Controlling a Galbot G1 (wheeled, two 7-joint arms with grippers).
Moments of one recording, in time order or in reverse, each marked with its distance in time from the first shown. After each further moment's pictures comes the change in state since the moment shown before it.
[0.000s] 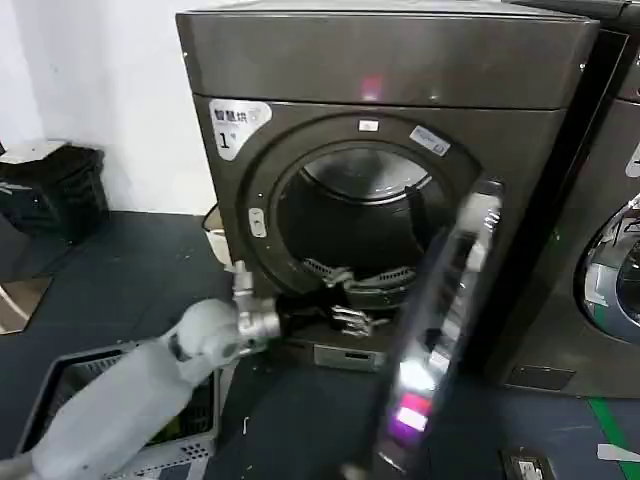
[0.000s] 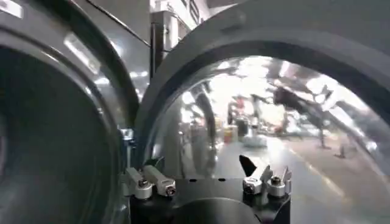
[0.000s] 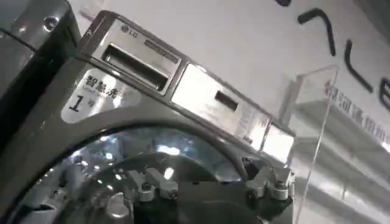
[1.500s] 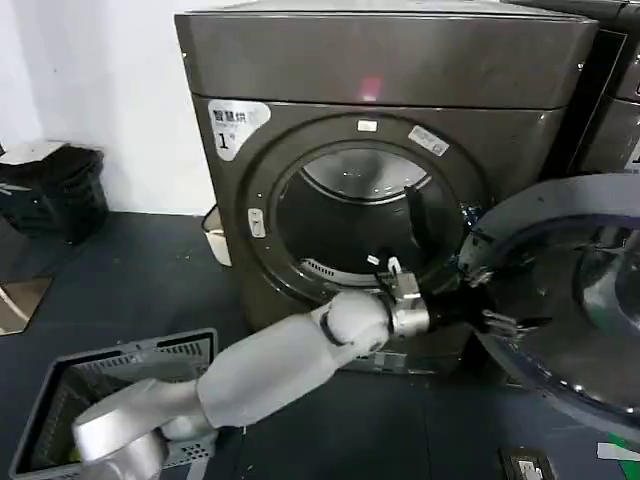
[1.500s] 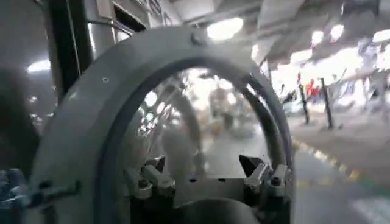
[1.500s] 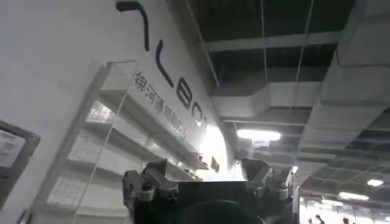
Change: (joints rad) left arm -0.253 -0.420 0.324 0.299 0.189 -0.165 -0.237; right arm -0.226 -0.176 0.680 -0.249 -0.026 -0.206 0.179
